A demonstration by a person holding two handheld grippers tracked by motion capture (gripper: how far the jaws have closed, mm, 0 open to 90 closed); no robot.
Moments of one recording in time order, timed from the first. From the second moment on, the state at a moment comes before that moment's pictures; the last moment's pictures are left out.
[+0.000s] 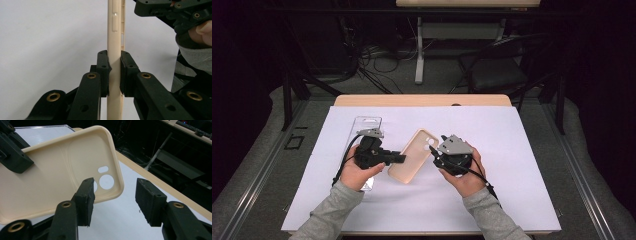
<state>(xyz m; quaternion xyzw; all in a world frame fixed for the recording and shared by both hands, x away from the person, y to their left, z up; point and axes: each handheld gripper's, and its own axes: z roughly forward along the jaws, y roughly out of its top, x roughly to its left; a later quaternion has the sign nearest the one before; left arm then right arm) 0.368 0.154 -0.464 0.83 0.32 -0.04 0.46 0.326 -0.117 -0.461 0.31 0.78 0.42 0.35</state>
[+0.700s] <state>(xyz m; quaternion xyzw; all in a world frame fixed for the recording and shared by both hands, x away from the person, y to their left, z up) 0.370 0.175 -0.465 0.77 0.35 -0.02 0.54 0.332 -0.119 -0.458 0.31 0.78 0.43 0.33</state>
